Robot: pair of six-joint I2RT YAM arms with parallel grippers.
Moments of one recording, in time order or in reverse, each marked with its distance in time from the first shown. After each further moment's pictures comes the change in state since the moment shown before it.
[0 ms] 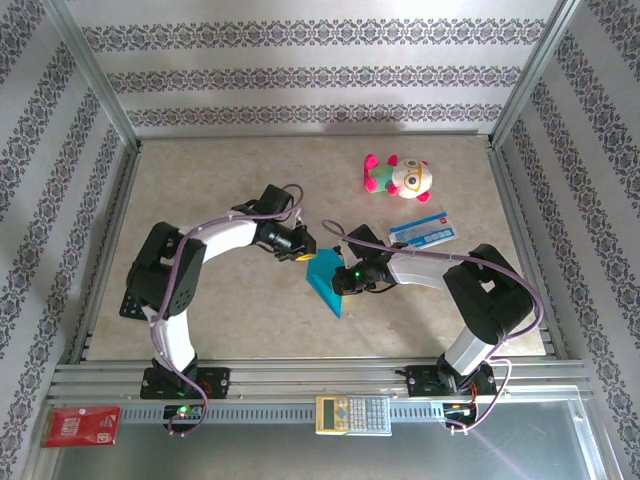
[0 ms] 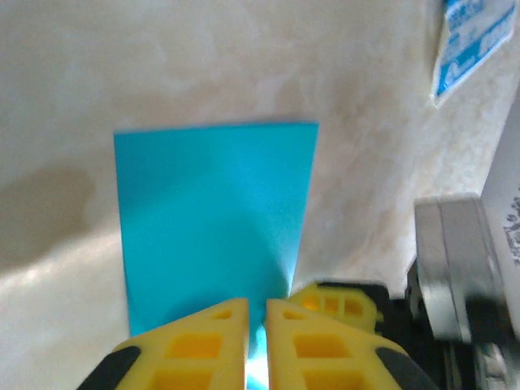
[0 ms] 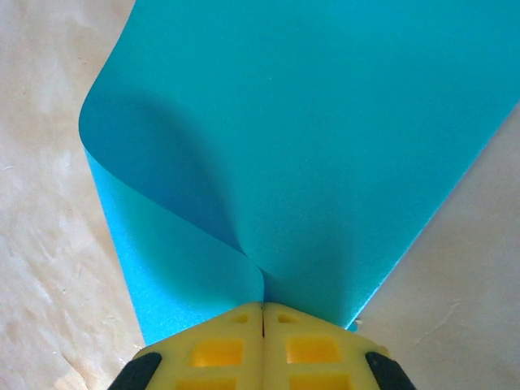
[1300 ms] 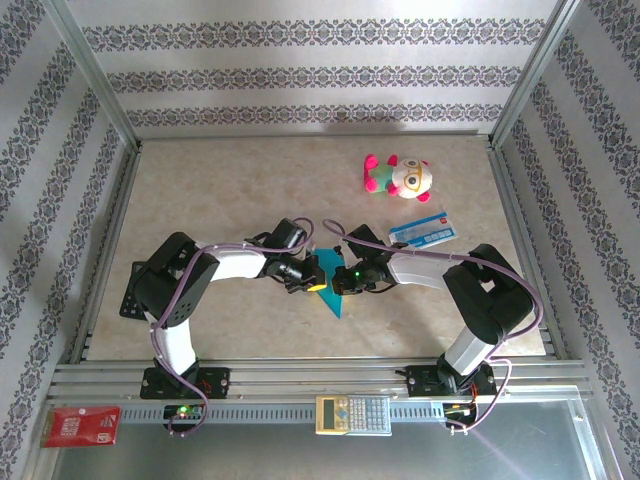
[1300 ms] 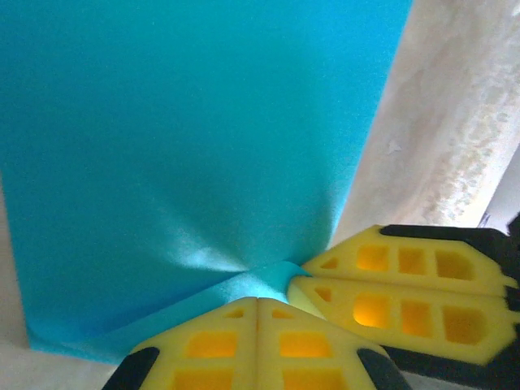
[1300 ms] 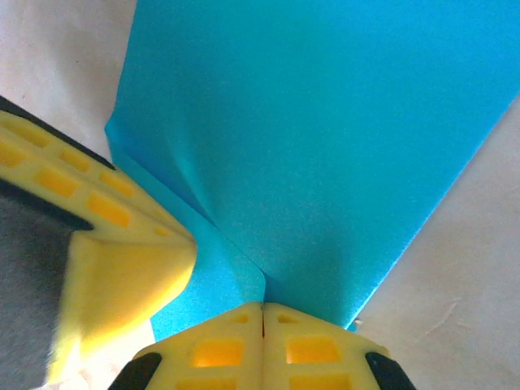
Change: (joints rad) left arm -0.158 0.024 -0.204 0.269 -0.033 -0.199; right arm 0.000 0.002 -0.002 0.004 0.000 0.011
